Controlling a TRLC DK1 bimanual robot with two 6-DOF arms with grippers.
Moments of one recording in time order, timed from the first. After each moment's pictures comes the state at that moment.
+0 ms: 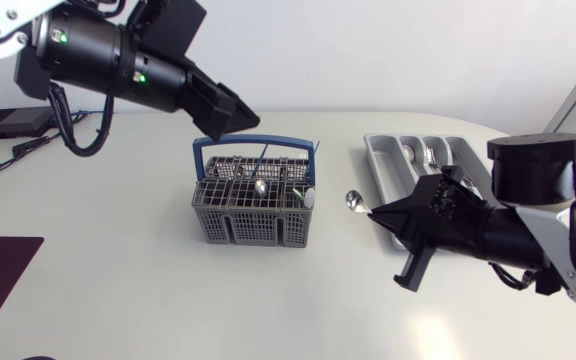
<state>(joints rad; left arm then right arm) -0.46 1.45 1.40 -0.63 0.32 0.31 0.35 1.05 0.54 -0.10 -0.29 -0.67</state>
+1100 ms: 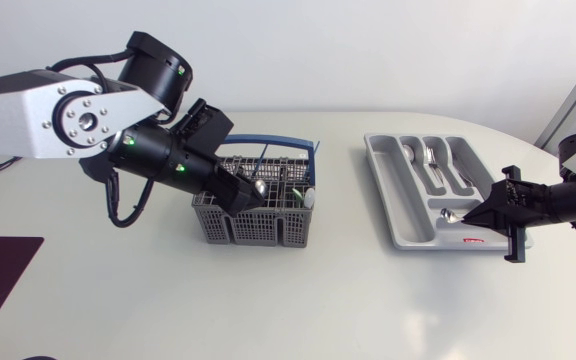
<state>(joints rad) -0.49 1.52 1.14 -0.55 0.33 0.18 -0.43 1.72 0.96 -0.49 -0.54 -1.72</state>
